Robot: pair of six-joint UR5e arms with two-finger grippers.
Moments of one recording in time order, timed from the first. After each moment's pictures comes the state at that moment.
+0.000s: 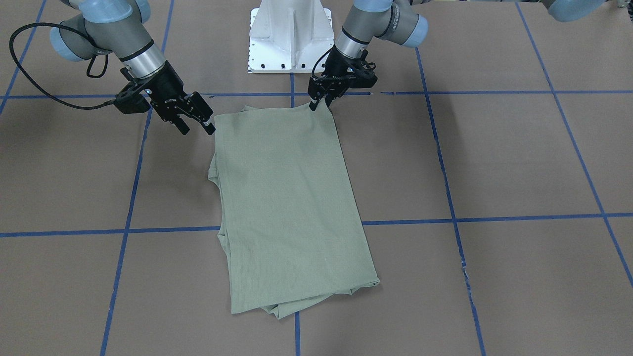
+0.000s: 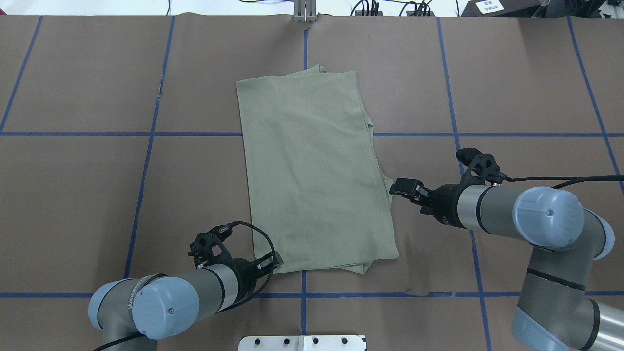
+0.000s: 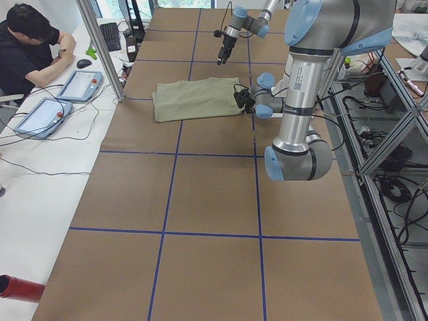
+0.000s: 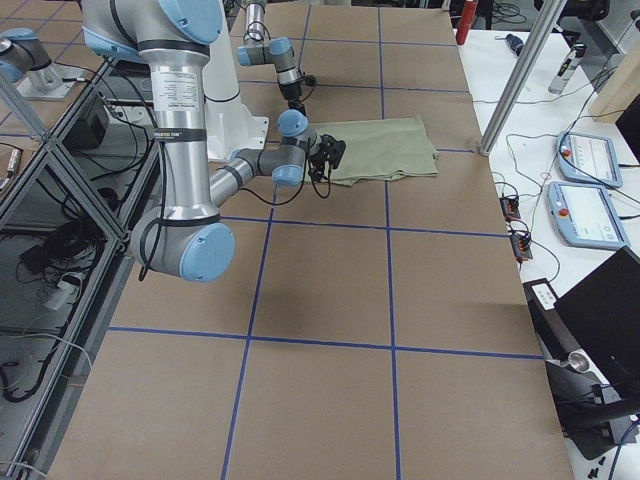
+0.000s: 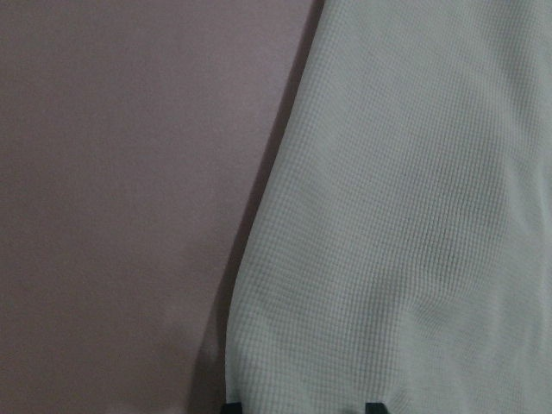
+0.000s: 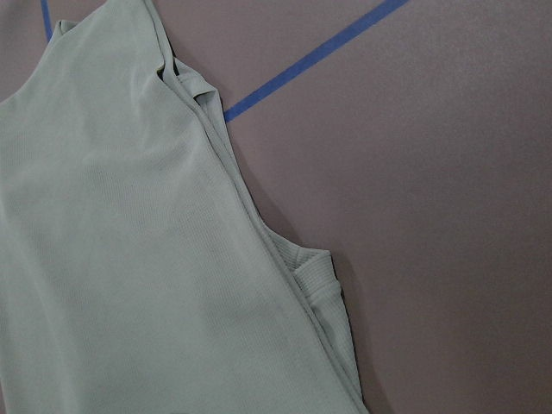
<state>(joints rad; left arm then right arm) -0.14 -1.93 -1.80 -2.20 -1.40 -1.95 0.45 -1.49 1.94 -0.83 1.63 1.77</state>
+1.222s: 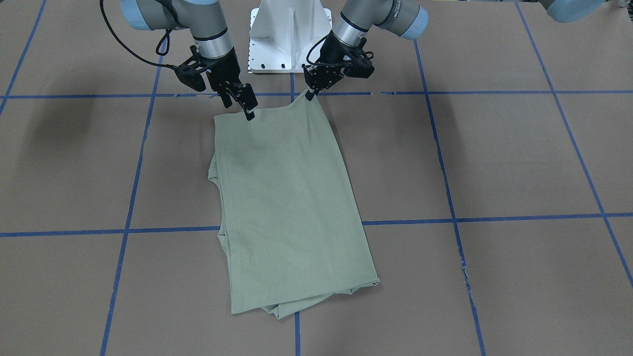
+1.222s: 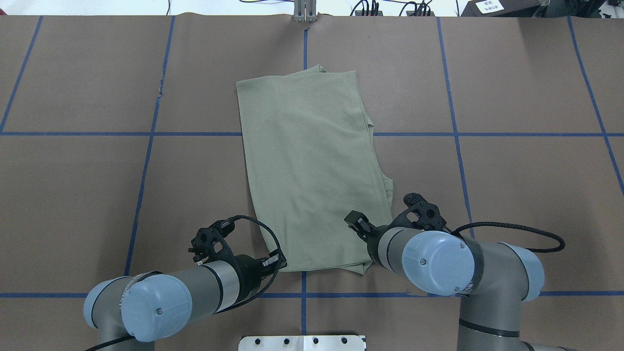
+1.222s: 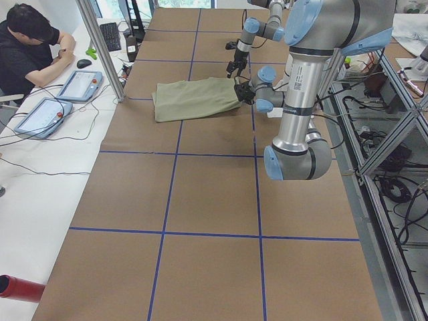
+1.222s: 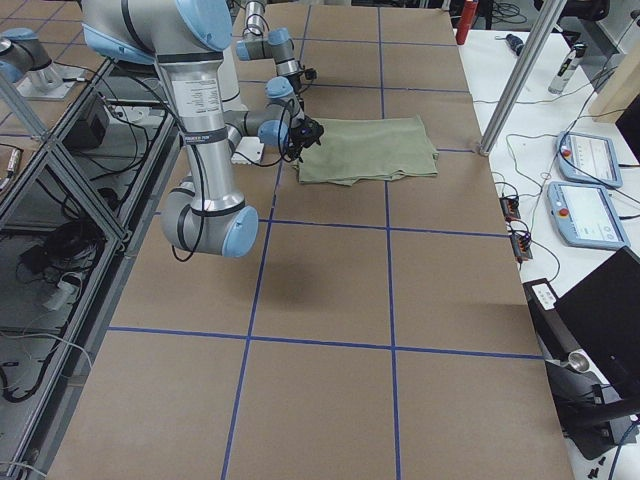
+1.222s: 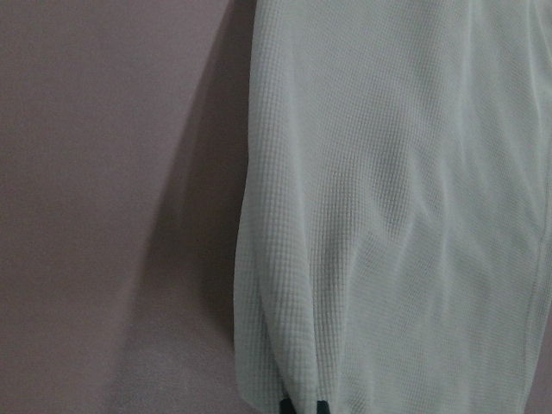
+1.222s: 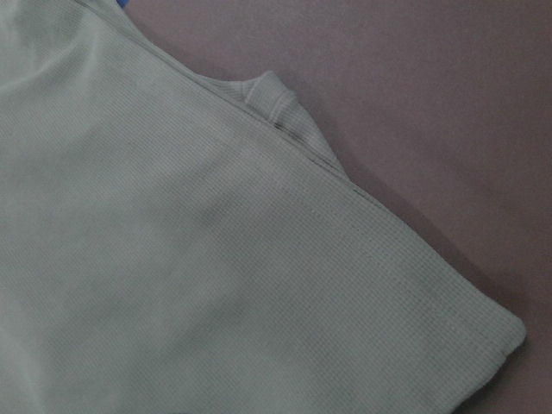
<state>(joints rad) -0.15 -1.93 -1.87 -2.21 -1.41 -1.94 0.25 -1.26 1.97 -1.35 1.49 2.17</state>
